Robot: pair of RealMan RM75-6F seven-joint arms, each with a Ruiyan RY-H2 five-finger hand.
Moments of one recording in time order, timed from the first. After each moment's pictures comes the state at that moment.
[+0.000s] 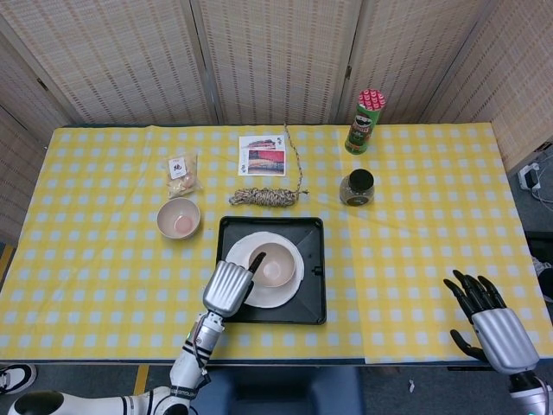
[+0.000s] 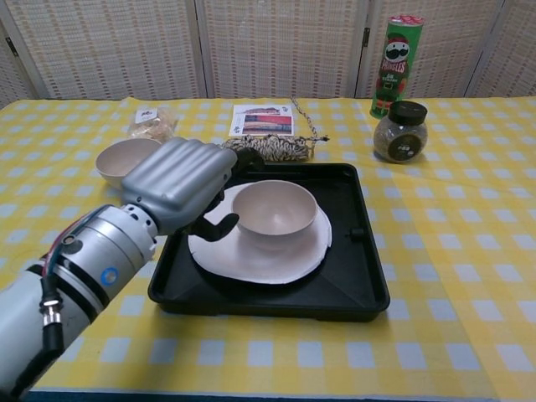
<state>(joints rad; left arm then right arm) -0.59 -1.95 -0.19 -1.45 1.34 1.26 0.85 0.04 -1.05 -0.09 -1.63 -1.69 1.46 -0.01</state>
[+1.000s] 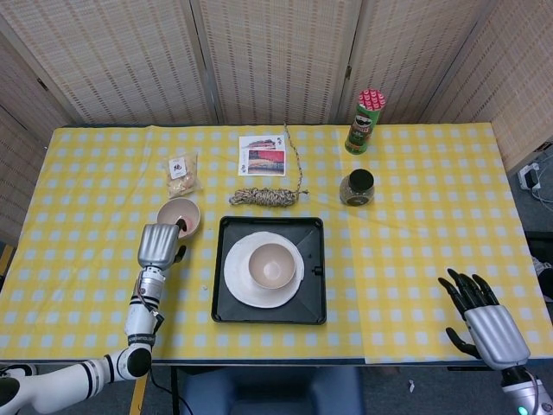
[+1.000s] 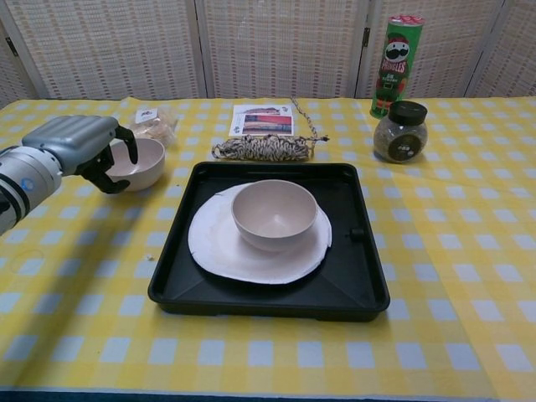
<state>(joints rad) -0.64 -1.74 -0.33 -1.29 0.97 1.11 0.69 0.06 -1.07 -0.08 -1.65 -1.65 1.41 -0.06</state>
